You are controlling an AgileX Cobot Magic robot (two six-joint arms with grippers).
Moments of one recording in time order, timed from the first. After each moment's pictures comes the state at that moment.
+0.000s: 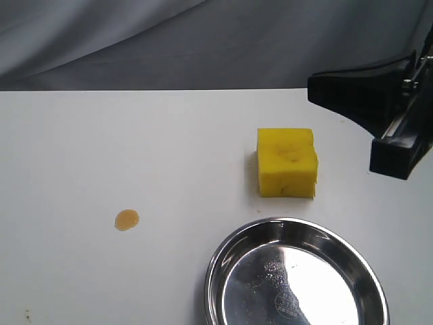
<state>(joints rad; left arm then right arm) -0.10 0.00 0.00 0.35 0.34 -0.09 0.26 0.96 -0.71 -1.74 -0.64 1.67</state>
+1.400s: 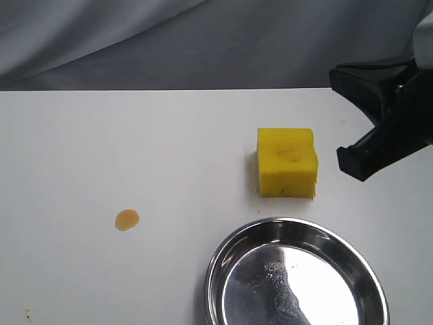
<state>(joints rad) -0.10 0.00 0.00 0.35 0.34 -0.09 0.55 0.93 -0.66 0.27 0.08 -0.53</state>
